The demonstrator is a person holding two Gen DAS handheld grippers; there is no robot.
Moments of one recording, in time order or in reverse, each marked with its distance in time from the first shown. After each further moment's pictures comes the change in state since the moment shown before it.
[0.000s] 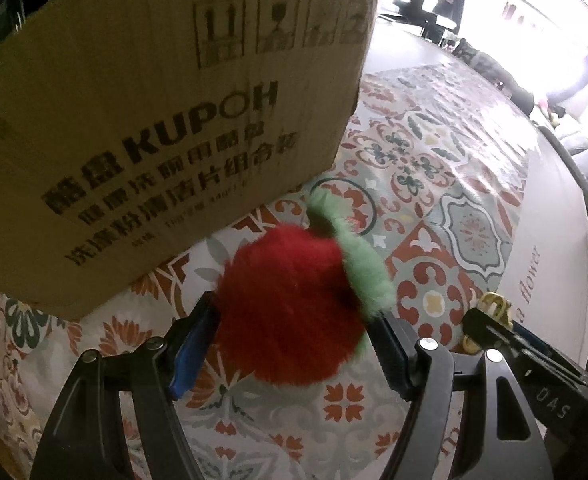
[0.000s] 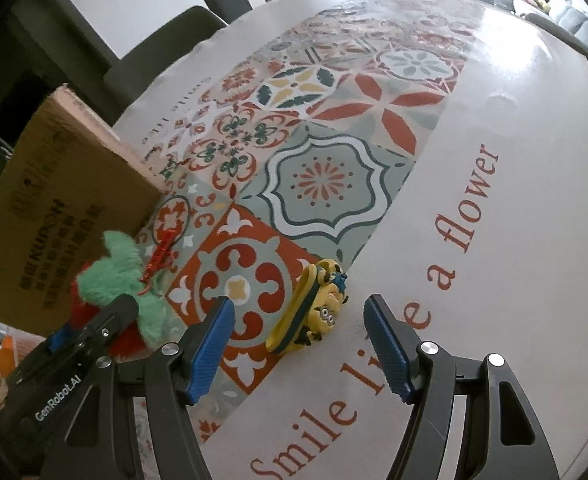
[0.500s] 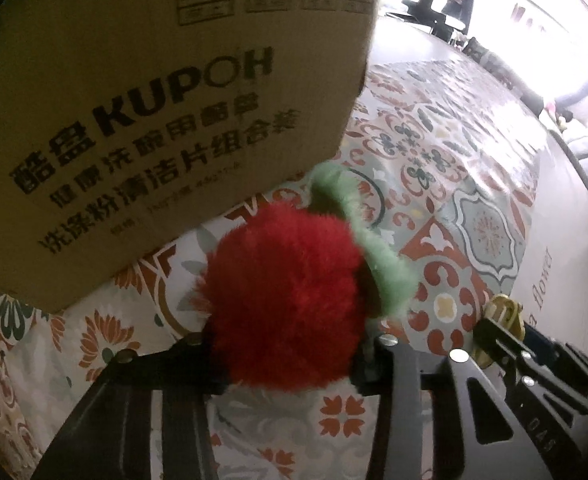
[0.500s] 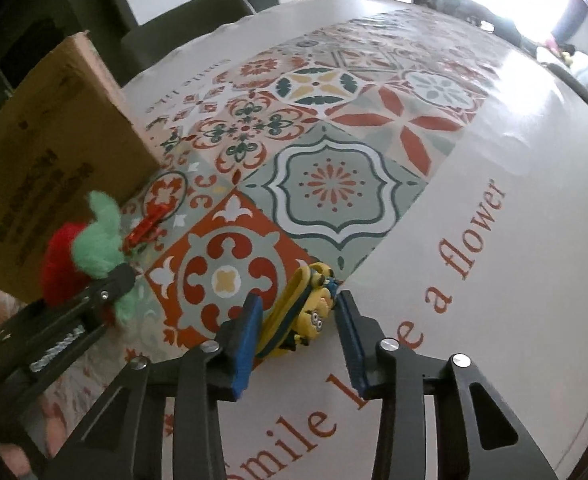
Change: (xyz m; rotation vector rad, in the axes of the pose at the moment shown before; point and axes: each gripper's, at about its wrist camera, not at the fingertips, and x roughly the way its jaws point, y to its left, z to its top) left arm 0.014 -0.008 -0.005 -0.014 0.009 0.023; right arm 0.006 0.014 -0.002 -0.177 -0.007 -0.085
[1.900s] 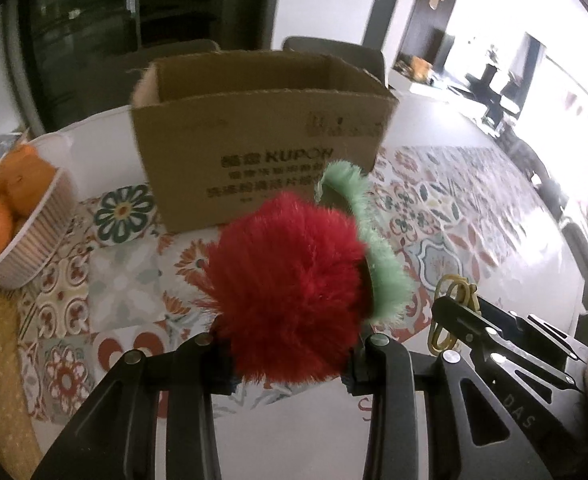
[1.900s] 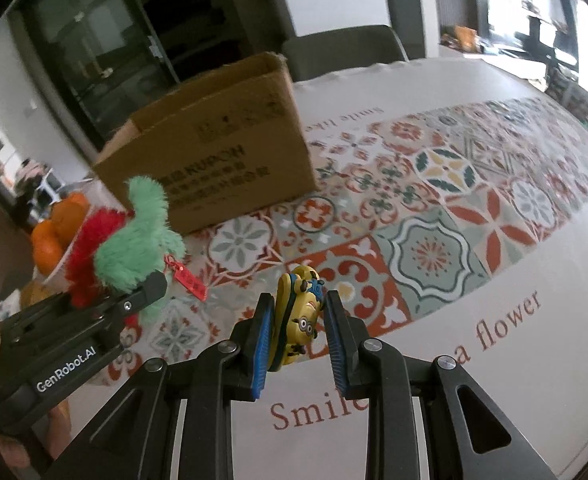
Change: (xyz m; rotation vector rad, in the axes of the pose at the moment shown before) left arm -0.140 -0.001 -0.053 -0.297 -0.181 0.112; right arm -0.077 0.027 0.001 -0.391 -0.071 0.340
